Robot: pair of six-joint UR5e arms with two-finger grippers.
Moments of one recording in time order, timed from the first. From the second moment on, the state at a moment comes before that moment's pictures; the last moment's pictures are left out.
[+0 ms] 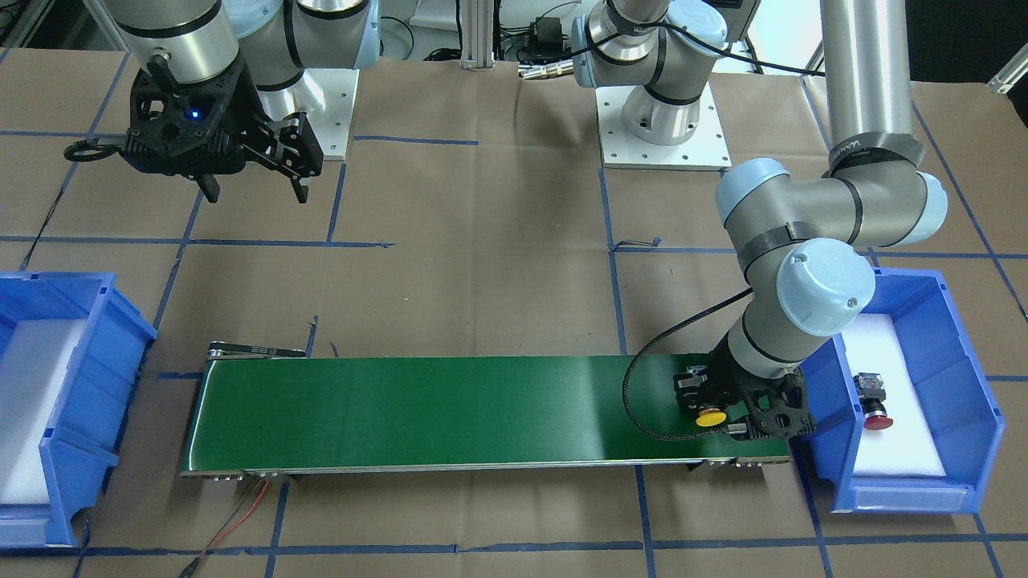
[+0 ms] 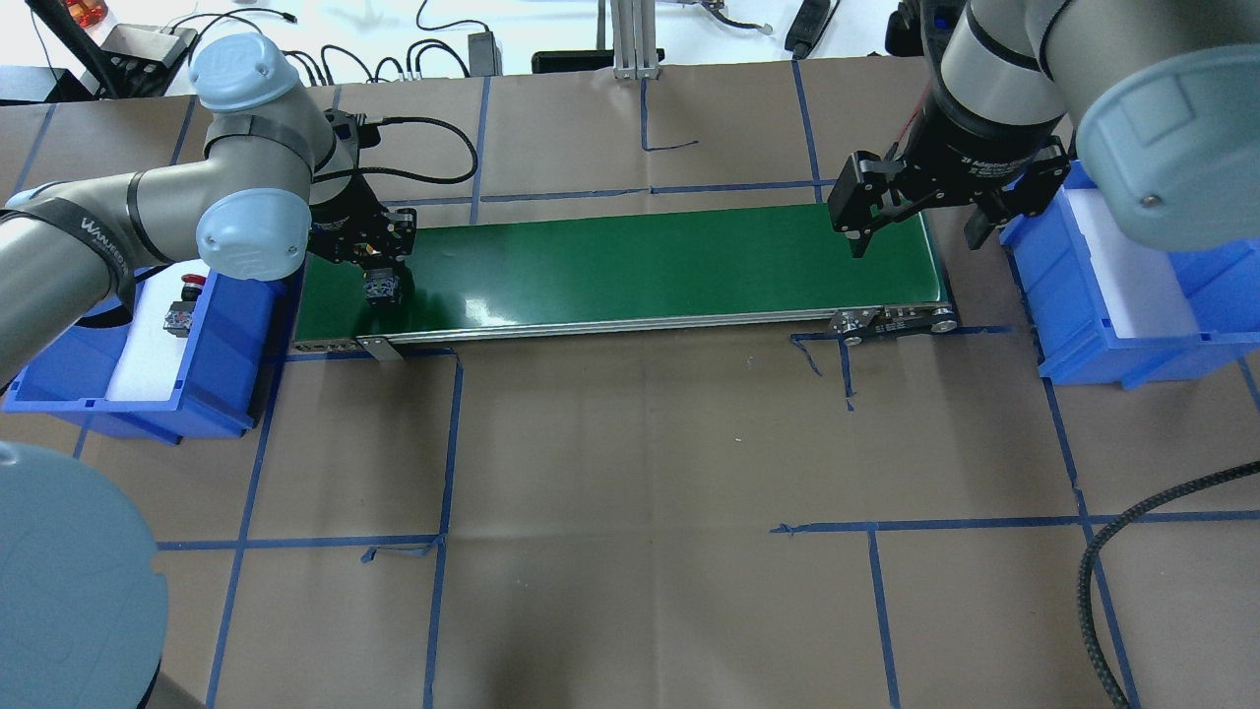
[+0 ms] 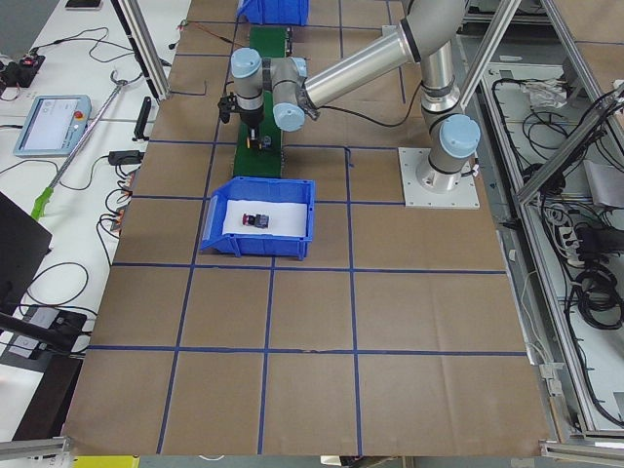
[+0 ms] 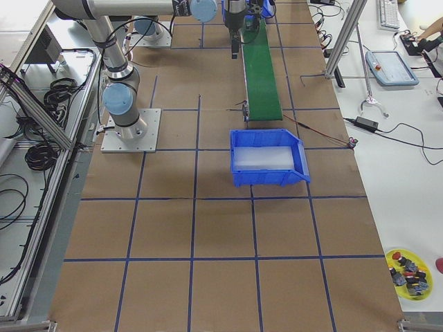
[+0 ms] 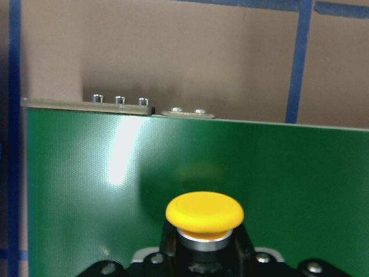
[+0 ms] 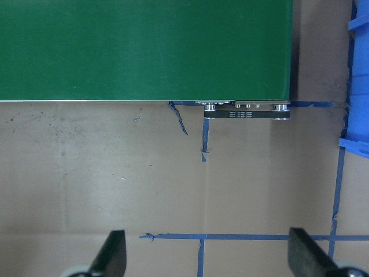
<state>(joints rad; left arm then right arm) -1.45 -1.99 -1.69 -0.99 1.57 0.03 1.62 -1.61 1.63 -1.61 -1.58 0.02</state>
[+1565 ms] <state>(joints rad) -1.36 -1.87 -1.42 -1.38 1.57 0.17 1.62 -1.61 1.62 -1.61 -1.58 0.02</state>
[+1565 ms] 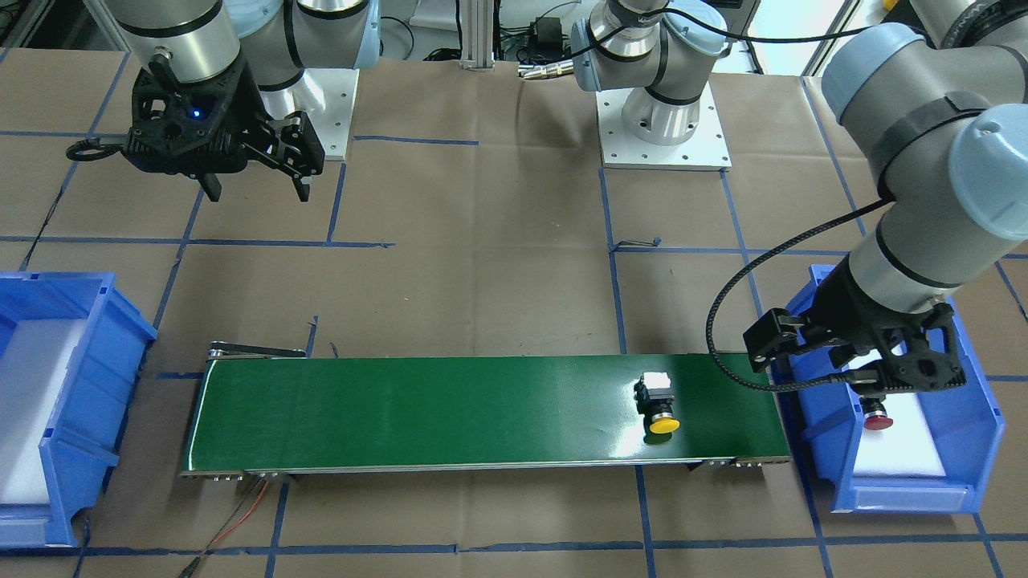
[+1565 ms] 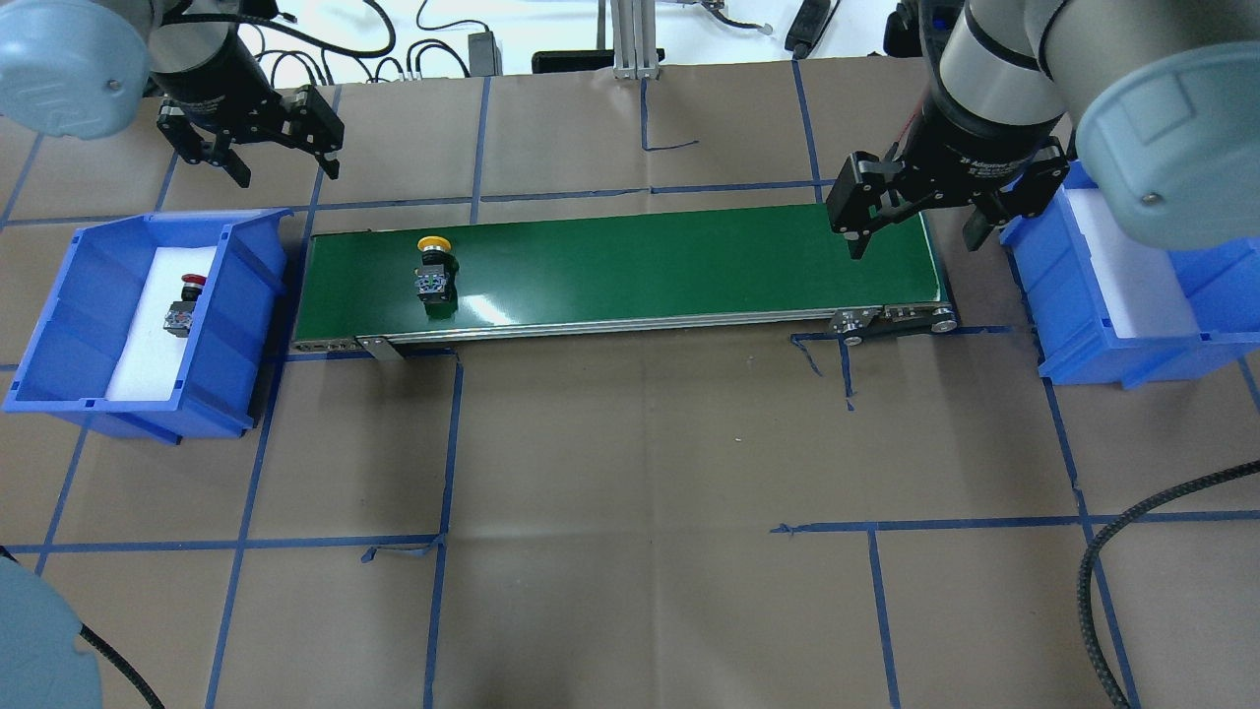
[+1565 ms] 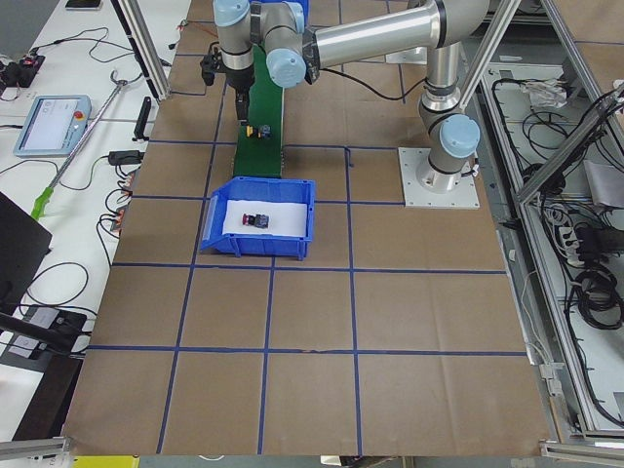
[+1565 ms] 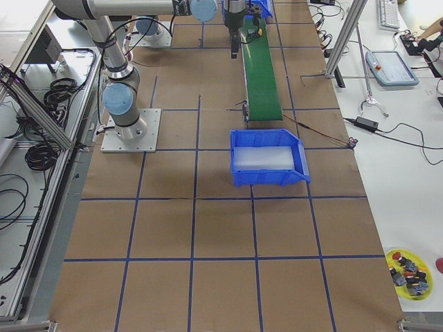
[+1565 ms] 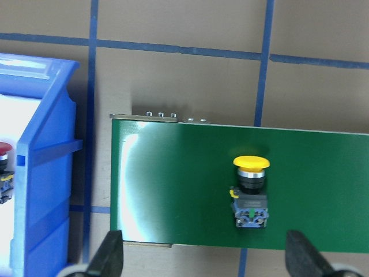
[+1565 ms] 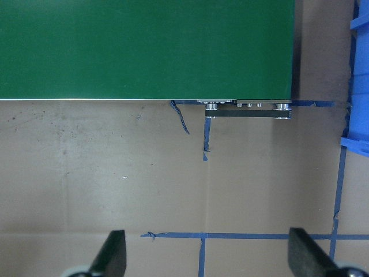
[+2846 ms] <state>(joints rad) -1.01 -1.94 -1.55 -1.21 1.55 0.63 1.62 -1.61 1.62 -1.61 -1.58 0.02</state>
